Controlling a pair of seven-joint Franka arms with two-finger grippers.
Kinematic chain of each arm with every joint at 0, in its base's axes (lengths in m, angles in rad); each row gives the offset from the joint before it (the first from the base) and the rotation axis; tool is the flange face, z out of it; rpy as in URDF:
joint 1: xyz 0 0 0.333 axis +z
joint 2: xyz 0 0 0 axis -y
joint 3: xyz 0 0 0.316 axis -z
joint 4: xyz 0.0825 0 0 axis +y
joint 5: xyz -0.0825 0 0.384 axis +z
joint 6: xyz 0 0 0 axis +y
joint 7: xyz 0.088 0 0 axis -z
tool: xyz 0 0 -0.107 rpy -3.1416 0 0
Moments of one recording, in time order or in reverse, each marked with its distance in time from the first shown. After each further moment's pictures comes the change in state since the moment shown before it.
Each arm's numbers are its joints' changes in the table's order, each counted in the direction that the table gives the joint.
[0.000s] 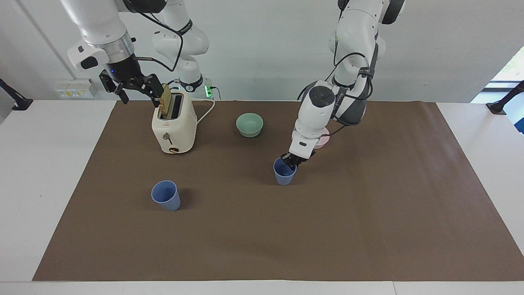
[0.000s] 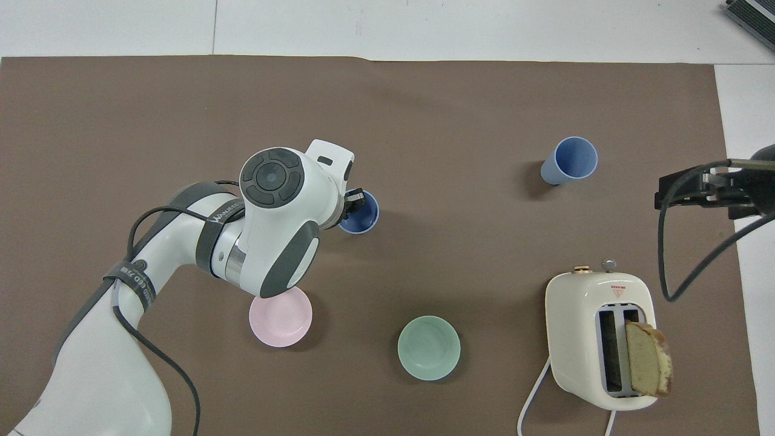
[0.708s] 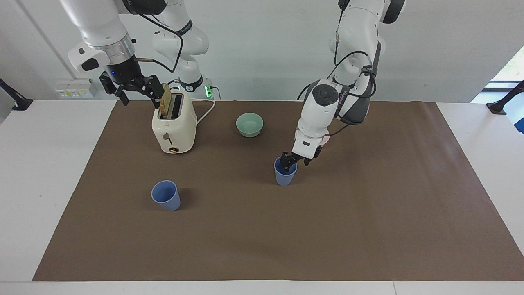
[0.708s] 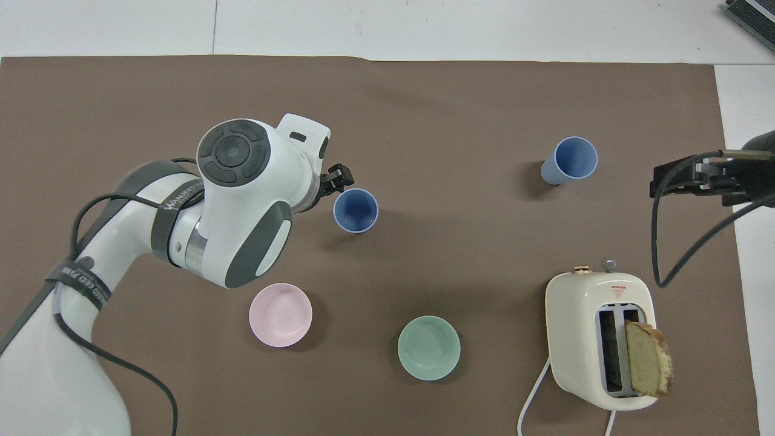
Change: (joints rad) left arm 0.045 0.071 -0.024 -0.074 0.037 0.132 0.043; right arm -0.001 -0.034 0.000 -0.004 -0.005 -0.069 -0.024
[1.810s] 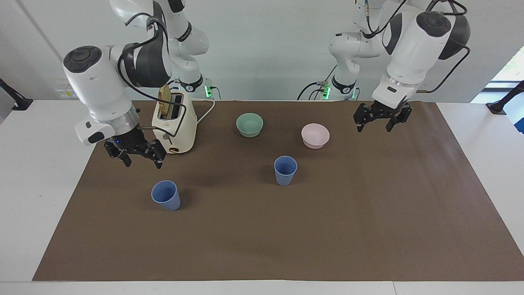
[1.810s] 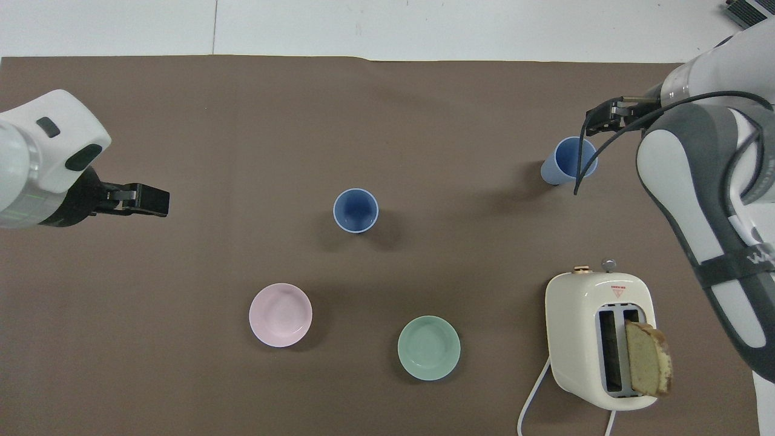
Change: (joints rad) left arm 0.304 0.327 -0.009 -0.048 0.002 0.446 0.726; right arm -0.006 -0.333 0.000 -0.043 -0.001 -0.369 -0.034
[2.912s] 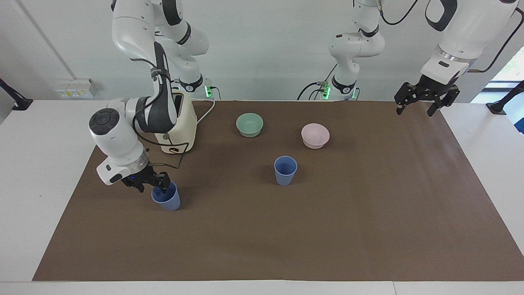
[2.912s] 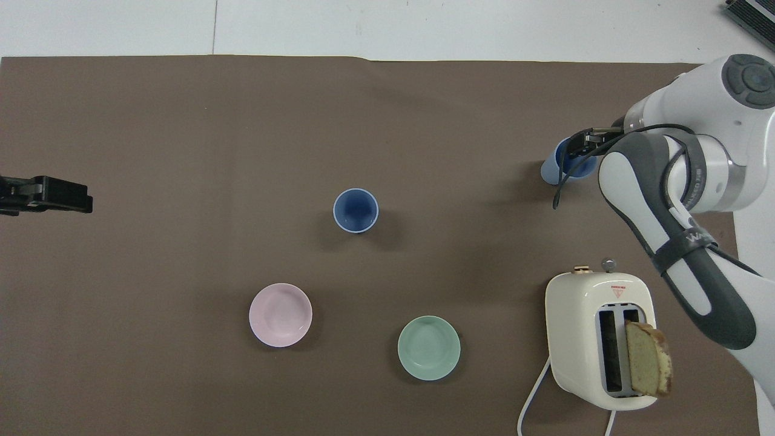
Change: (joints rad) left arm 0.060 -0.001 -0.077 -0.029 -0.004 0.033 0.185; right arm -0.034 -0.058 0.002 0.175 -0.011 -0.166 -0.078
